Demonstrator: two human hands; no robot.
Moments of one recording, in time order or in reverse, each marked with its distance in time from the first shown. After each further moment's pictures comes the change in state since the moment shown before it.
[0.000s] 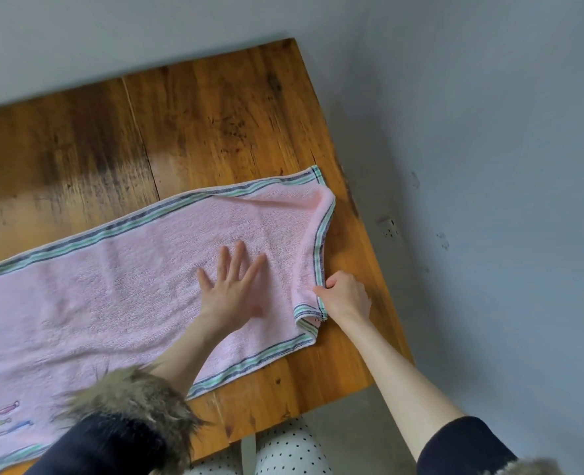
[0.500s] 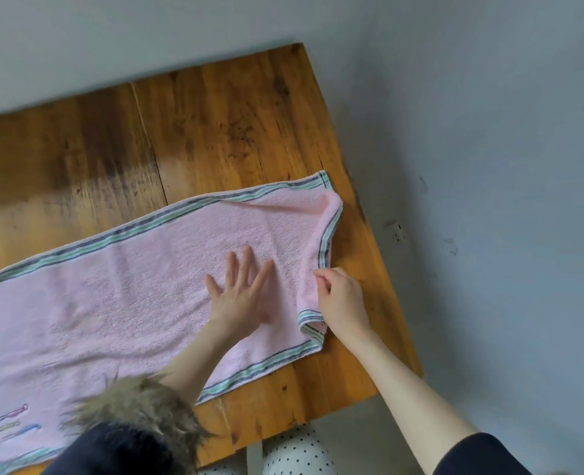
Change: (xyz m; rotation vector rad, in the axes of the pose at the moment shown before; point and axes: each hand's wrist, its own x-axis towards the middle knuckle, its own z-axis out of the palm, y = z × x) left_hand 0.000 0.004 0.001 0.042 -0.007 -0.020; right_hand -0.004 -0.003 0.008 0.179 0.092 -0.440
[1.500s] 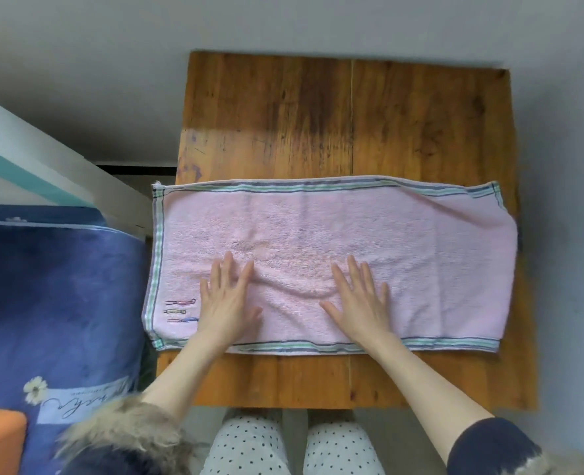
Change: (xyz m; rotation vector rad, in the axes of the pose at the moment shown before) left_hand -0.154 -0.221 0.084 -0.422 0.160 -0.364; right_hand -0.065 -0.128 0.159 -0.752 -0.402 -0.249
